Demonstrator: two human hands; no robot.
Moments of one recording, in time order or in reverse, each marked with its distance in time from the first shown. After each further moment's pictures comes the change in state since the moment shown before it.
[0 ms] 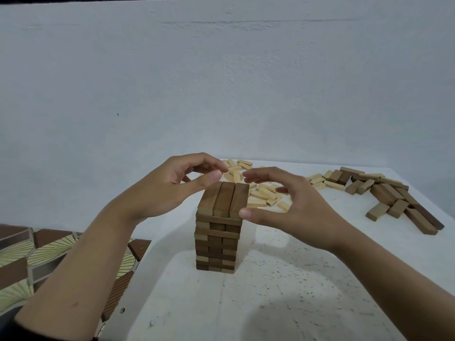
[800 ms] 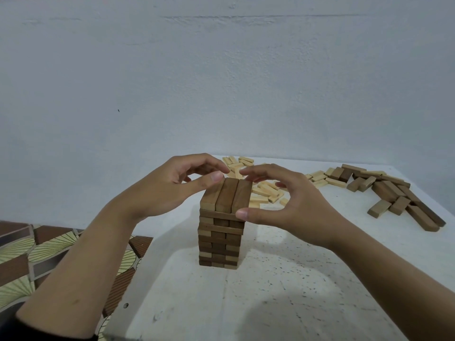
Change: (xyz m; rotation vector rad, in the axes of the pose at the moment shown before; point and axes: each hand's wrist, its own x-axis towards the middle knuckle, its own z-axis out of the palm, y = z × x) left_hand -0.003 -0.006 -0.001 0.035 -0.022 -0.004; right_hand 0.002 -0.003 0.008 0.018 0.014 -0.027
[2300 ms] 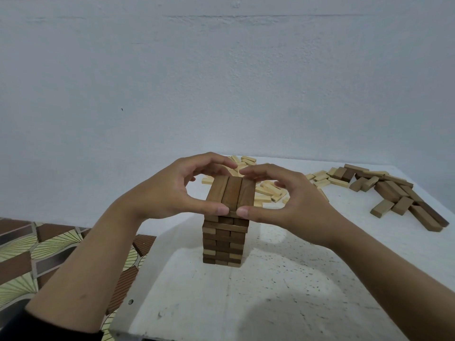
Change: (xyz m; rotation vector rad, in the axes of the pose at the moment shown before) left_hand -0.002 -0.012 -0.003 0.007 -0.087 0.073; right_hand 0.000 -0.007 0.005 0.018 -0.009 -0.016
